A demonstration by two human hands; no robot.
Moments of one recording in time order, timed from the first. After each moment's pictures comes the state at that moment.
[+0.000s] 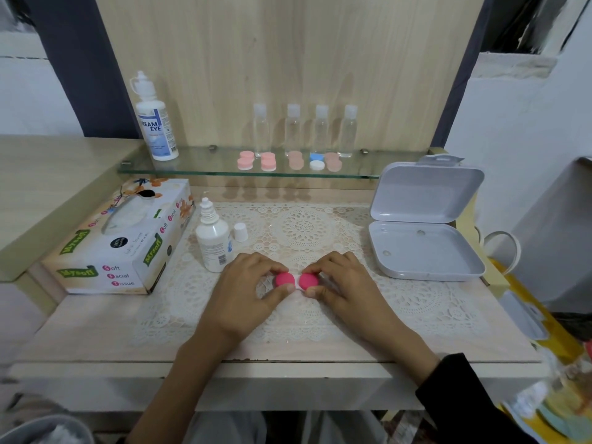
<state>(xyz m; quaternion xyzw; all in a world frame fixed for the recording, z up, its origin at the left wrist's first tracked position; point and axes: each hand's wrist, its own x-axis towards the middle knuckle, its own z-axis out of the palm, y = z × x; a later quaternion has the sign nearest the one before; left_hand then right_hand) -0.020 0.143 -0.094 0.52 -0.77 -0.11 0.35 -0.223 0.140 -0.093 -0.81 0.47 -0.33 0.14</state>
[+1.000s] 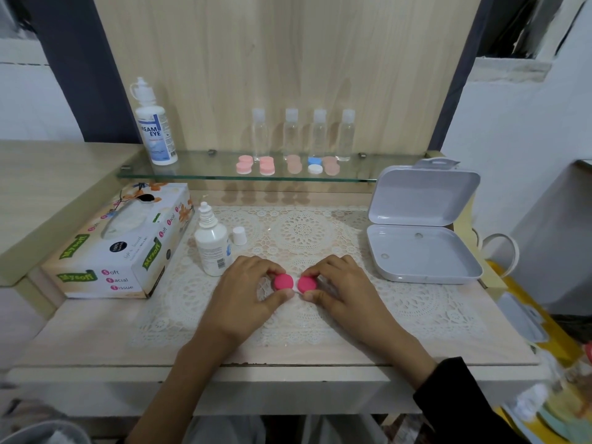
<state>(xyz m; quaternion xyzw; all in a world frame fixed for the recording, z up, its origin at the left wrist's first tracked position) -0.021 0.144 -0.091 0.52 -0.77 -0.11 0.35 -0.224 0.140 -0.094 -0.81 0.47 -0.33 0.14</state>
